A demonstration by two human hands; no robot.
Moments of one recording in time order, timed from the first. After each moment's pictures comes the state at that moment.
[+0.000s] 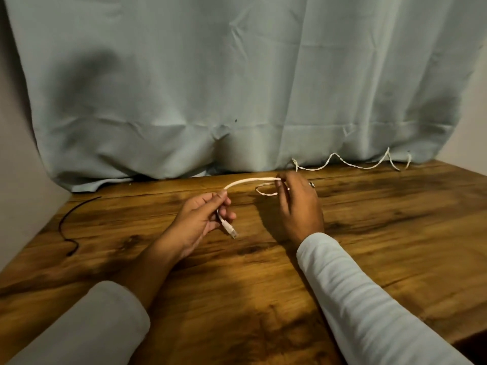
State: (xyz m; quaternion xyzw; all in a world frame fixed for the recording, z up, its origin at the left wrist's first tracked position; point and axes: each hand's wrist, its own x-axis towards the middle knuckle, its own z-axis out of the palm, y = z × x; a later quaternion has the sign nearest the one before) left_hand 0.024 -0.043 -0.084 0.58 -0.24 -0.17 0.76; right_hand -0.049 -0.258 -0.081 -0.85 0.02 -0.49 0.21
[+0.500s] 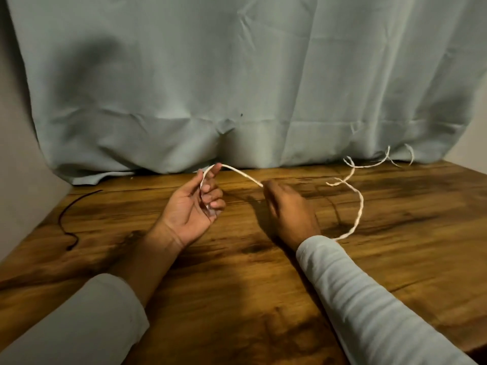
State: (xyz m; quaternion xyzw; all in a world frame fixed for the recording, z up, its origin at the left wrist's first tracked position) left_hand 0.036 -0.036 -0.070 0.27 -0.21 -0.32 0.88; right_hand -0.045 -0.243 -0.086 -0.93 0.00 -0.34 0.16
